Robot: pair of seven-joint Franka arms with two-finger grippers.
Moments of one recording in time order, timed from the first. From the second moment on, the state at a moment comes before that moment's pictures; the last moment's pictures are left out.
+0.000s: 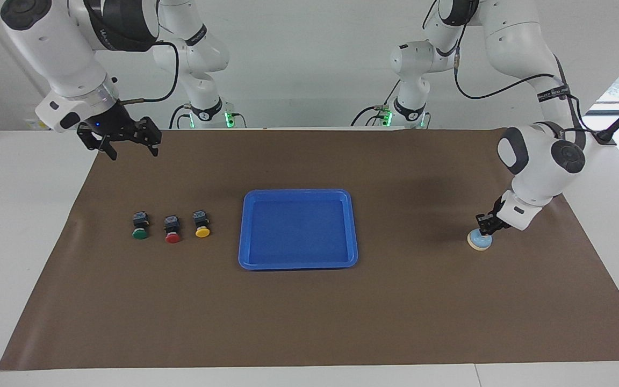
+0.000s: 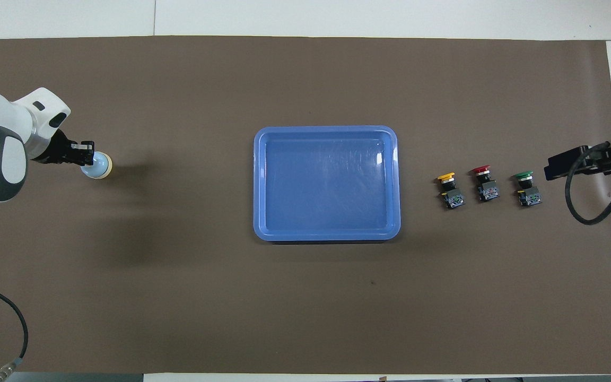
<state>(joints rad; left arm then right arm) 0.07 0.30 -0.04 -1.76 0.00 1.99 0.03 -0.03 0.00 -0.01 -1.65 0.02 1.57 -0.11</state>
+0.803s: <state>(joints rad) 0.04 -0.03 -0.05 -1.71 -0.01 1.57 0.01 -0.03 0.00 -0.01 -1.65 0.02 1.57 -0.11</state>
